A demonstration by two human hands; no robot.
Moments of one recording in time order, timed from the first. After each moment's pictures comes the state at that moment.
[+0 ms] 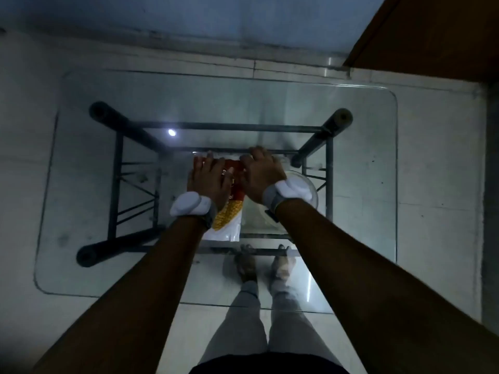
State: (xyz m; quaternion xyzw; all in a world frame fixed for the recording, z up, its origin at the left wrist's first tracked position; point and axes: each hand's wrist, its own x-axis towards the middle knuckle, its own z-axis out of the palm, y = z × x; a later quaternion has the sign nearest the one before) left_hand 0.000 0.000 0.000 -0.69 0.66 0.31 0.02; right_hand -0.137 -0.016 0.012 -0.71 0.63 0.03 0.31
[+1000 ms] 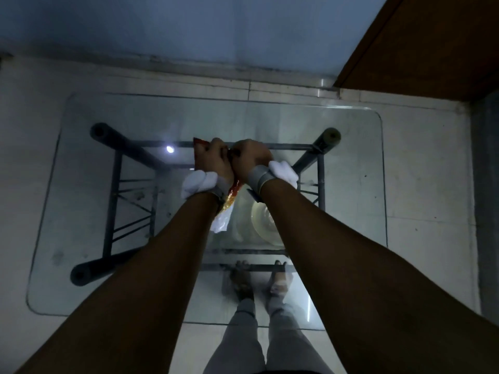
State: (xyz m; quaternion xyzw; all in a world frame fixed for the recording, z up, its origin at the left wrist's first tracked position) left_hand -0.041 -0.061 0.039 -0.73 0.60 0.28 -0.14; right_hand -0.130 -0.073 0.061 -0.62 0.70 -0.06 0.35
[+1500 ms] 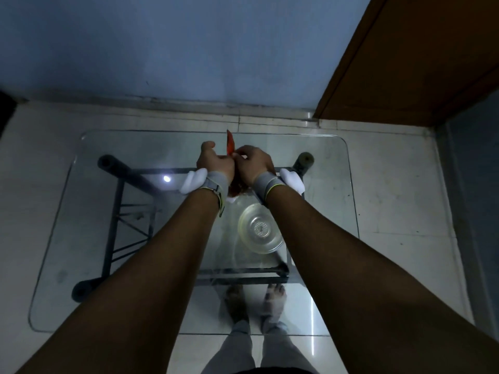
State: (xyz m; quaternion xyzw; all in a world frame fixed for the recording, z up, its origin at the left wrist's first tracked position) left_hand -0.091 -0.070 0.124 -0.78 0.37 0.41 -0.29; right_hand -0.173 -0.068 0.120 -0.52 0.72 -0.17 0.43
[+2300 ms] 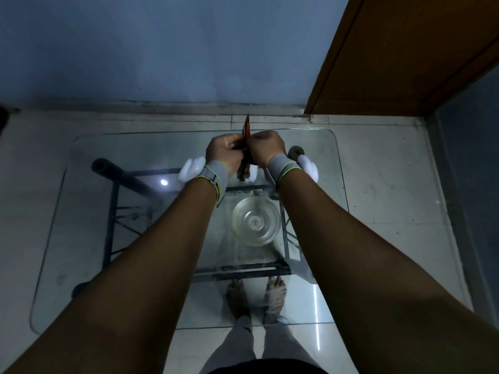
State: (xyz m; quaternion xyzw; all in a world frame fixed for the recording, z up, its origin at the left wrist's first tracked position) left_hand -0.114 -0.073 0.126 -0.66 0.43 0.55 -0.29; right_hand -0.210 -0.072 0.147 -0.40 0.76 -0.25 0.45
